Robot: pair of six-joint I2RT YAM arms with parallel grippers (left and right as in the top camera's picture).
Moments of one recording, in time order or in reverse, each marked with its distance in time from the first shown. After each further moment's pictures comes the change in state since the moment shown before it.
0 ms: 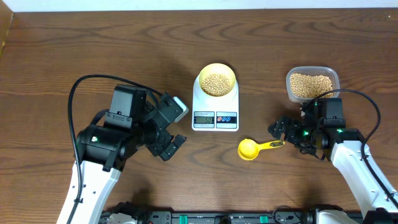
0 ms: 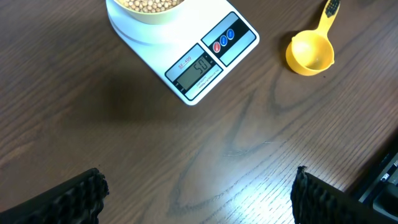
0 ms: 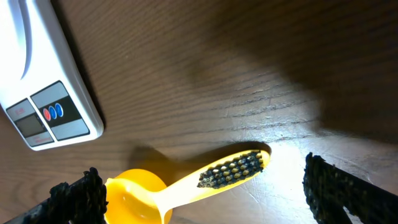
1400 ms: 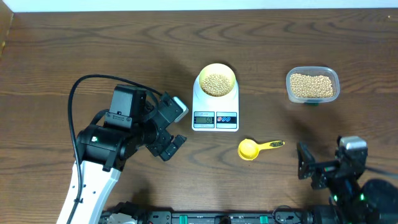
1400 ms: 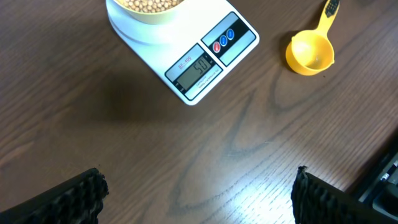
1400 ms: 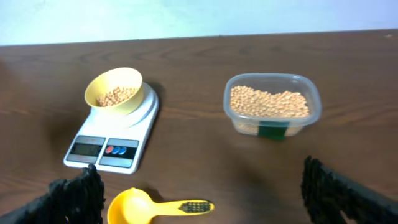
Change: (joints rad) left arm 0.000 0.000 0.000 0.000 0.000 0.000; right arm 0.000 -1.126 0.000 -0.273 0.203 -0.378
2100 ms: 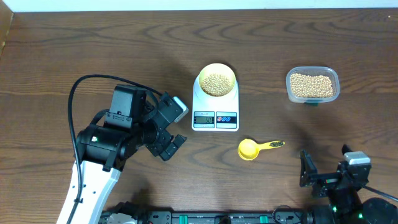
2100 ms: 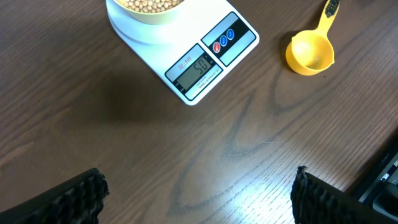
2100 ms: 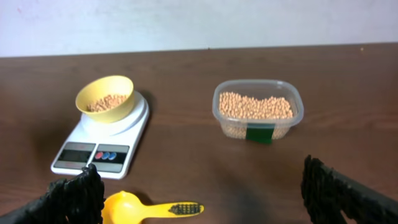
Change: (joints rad) left arm 0.000 0.000 0.000 0.000 0.000 0.000; right arm 0.000 -0.161 -0.058 -0.027 0.043 0.000
